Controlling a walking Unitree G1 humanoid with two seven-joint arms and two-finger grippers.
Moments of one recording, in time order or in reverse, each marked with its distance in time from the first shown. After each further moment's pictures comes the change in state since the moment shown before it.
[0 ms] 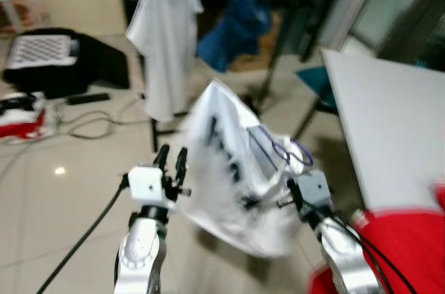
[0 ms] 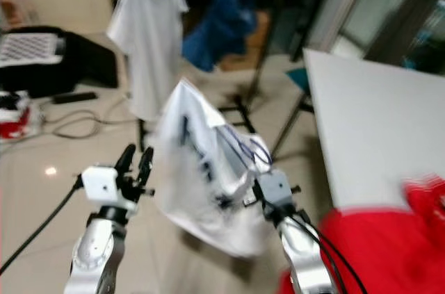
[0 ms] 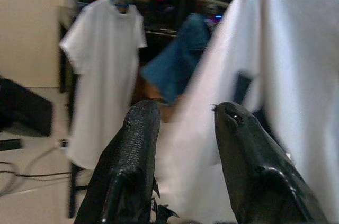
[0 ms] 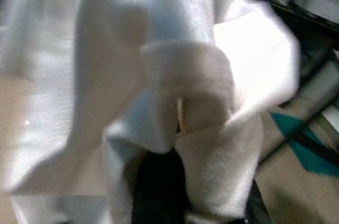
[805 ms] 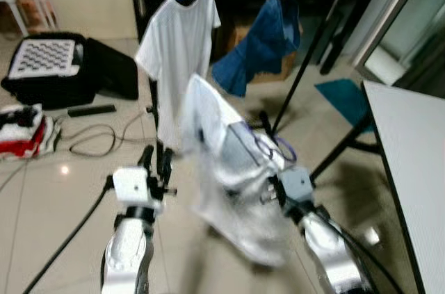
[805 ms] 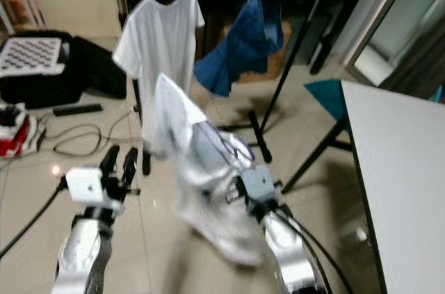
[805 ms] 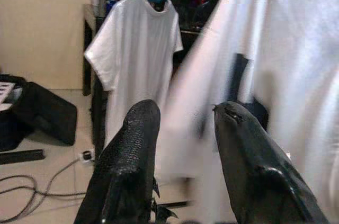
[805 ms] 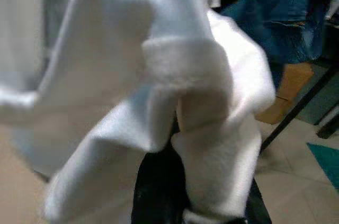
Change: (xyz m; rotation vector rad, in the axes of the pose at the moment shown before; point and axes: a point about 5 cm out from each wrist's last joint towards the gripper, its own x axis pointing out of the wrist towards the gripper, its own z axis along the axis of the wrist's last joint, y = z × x) left arm -0.002 0.014 0.000 0.029 0.005 0.039; right arm 0.012 0.018 0.009 0.027 -0.032 0.047
